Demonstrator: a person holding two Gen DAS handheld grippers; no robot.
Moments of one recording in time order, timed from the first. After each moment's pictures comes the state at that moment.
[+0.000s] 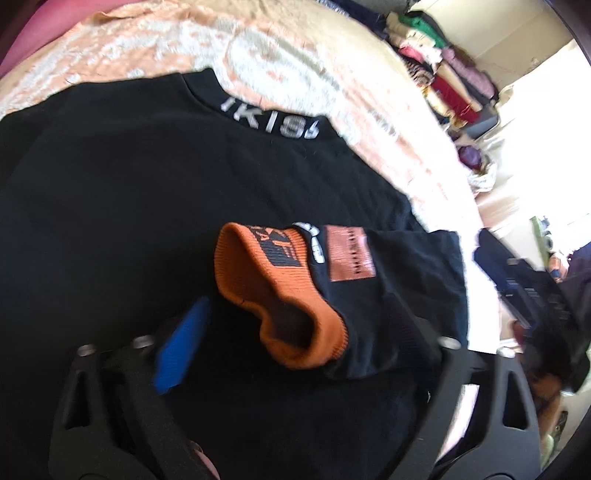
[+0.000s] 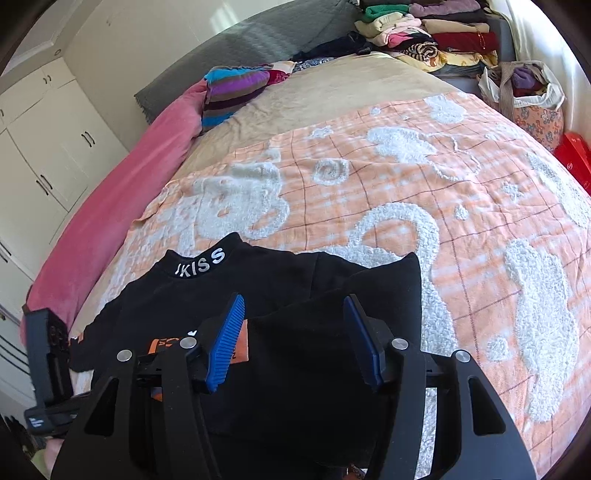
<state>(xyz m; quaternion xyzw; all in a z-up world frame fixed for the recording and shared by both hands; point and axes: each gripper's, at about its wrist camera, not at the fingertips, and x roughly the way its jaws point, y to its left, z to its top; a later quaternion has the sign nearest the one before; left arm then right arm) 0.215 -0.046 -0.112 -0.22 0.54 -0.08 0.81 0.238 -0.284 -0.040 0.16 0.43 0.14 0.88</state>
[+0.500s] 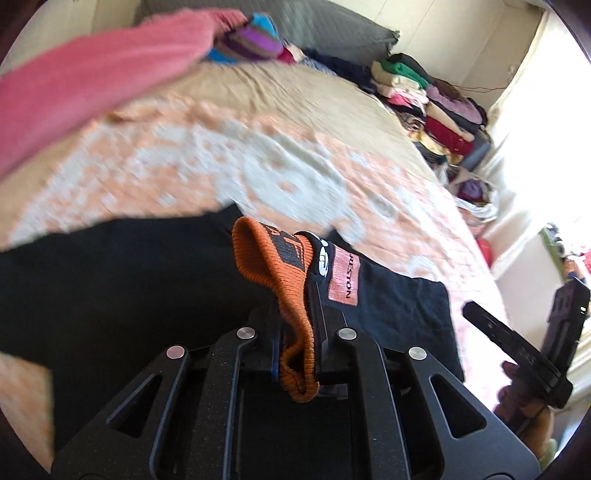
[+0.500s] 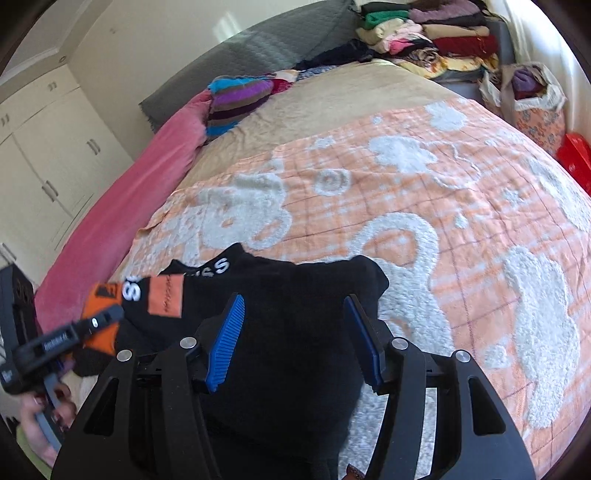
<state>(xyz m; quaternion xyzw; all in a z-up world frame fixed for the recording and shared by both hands) 0.224 -0.002 -0.035 -0.16 0.42 -0.04 0.89 0.237 -0.274 -0.035 0.15 0.42 0.17 0.88</state>
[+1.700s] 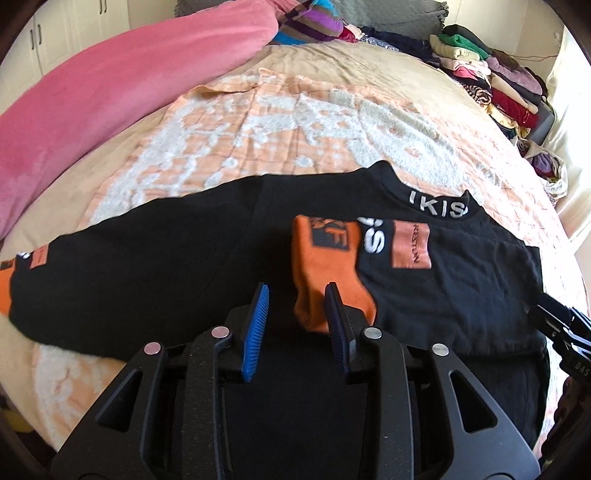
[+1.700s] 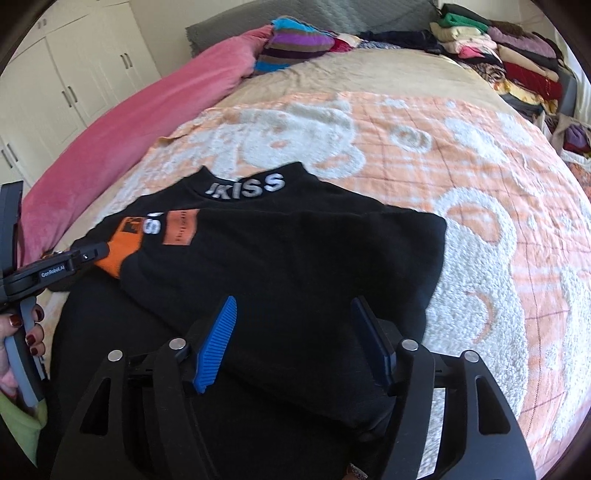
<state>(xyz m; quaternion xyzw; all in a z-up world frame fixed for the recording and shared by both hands) 0.193 0.082 -0.079 -0.08 0.48 0.07 0.87 0.223 -0.188 -0.068 0.02 0.46 0.23 0.86</state>
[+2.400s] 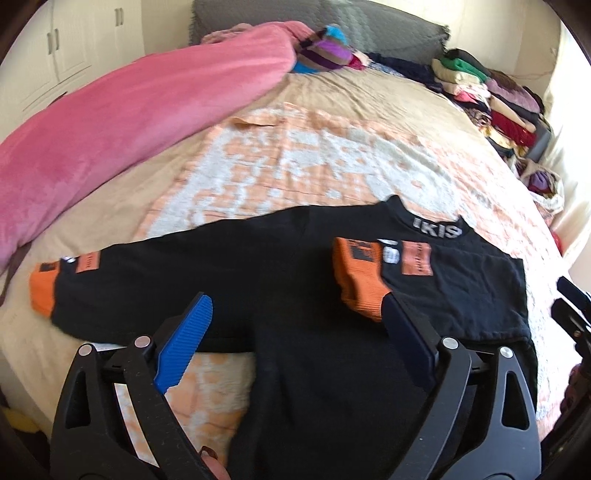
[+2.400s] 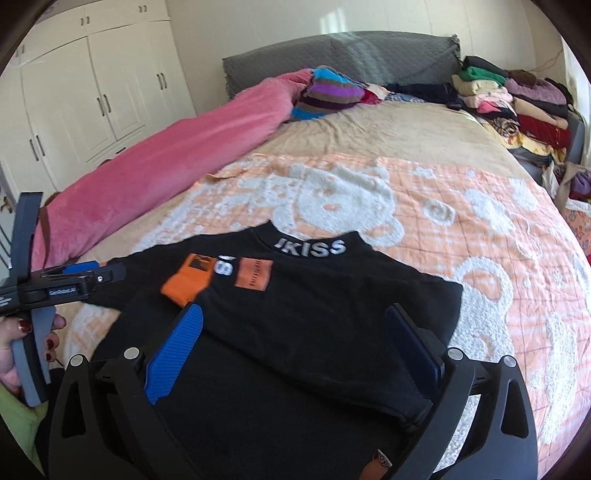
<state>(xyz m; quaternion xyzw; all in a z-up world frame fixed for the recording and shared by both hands) 0.150 0.118 -0.031 -0.09 0.44 0.09 0.89 0.182 -0.153 0.003 0.00 0.37 0.26 0.89</state>
